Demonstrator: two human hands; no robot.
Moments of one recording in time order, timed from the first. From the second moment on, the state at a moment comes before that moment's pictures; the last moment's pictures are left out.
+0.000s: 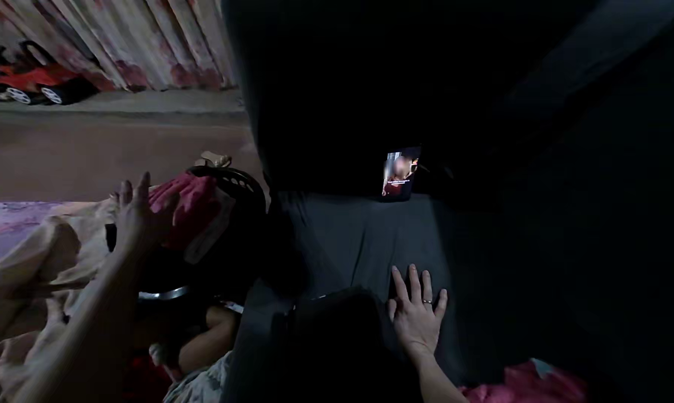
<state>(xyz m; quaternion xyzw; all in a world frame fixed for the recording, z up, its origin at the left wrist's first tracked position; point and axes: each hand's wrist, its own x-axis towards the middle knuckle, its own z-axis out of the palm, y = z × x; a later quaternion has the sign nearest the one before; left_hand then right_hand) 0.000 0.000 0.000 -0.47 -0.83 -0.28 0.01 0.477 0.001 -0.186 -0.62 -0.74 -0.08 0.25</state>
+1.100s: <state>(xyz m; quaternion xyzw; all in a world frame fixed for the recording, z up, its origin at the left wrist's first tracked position) 0.271 -0.212 -0.056 -0.44 -0.69 -0.39 -0.43 0.491 -0.022 -0.136 -0.64 -0.76 0.09 0.04</state>
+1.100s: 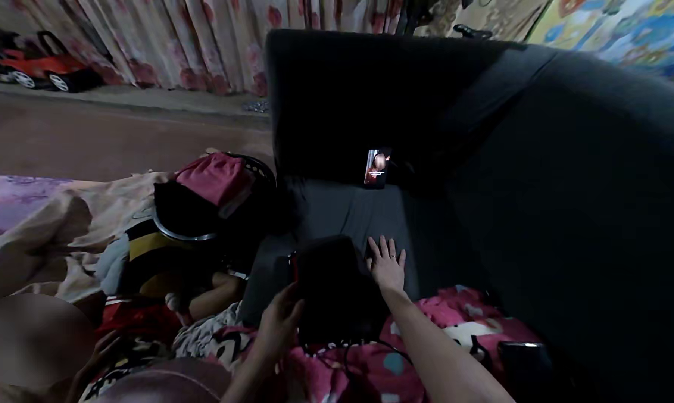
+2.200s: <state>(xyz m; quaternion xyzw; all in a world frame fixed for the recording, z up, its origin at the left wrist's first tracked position) 0.274 -0.181 -0.070 -0.41 -0.72 -0.34 -0.45 0.388 -0.080 -0.068 -0.55 -0.82 0.16 0.03</state>
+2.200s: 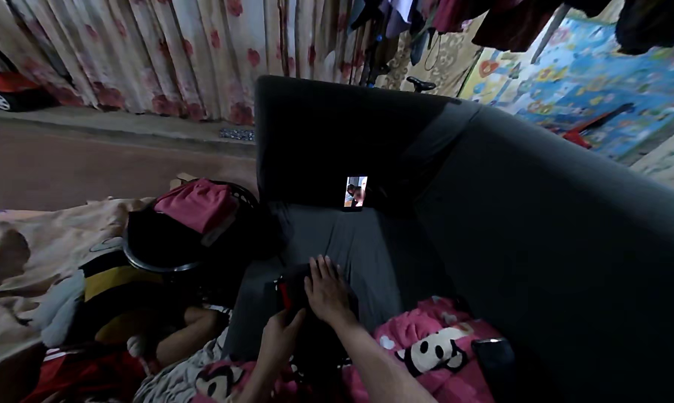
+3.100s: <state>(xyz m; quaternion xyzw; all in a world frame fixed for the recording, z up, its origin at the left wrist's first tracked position) 0.284 -0.183 -0.066 -0.23 -0.47 -0.51 -0.68 0.402 -0.187 -0.031 -0.51 -0.78 0.33 0.14</state>
